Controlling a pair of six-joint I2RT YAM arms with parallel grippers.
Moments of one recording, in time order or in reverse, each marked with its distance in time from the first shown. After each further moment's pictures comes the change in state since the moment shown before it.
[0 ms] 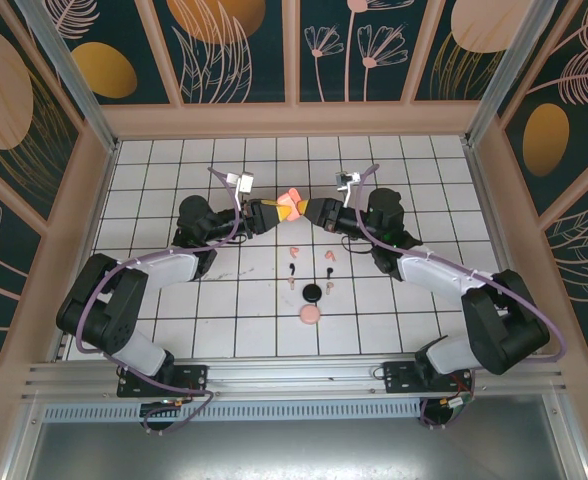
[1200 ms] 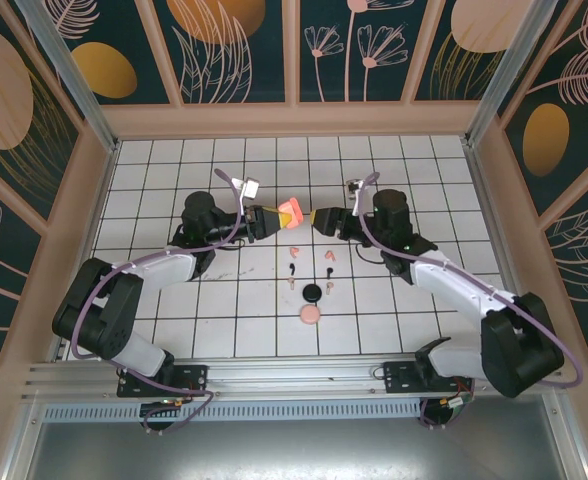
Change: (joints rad) left arm 0.005 -0.034 0.011 -0.245 0.009 0.137; right arm -0.032 -0.150 -0.012 -0.371 0.143 -0.291
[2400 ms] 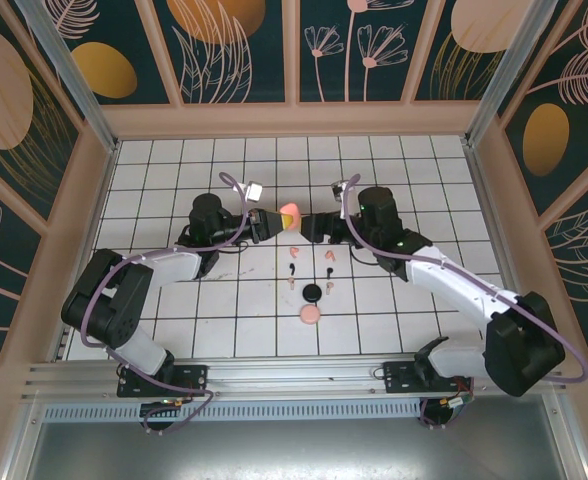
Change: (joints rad) left arm -0.009 0.071 -0.003 -0.029 -0.071 0.037; right arm 0.093 0.025 0.115 -0.231 0.110 -0.180
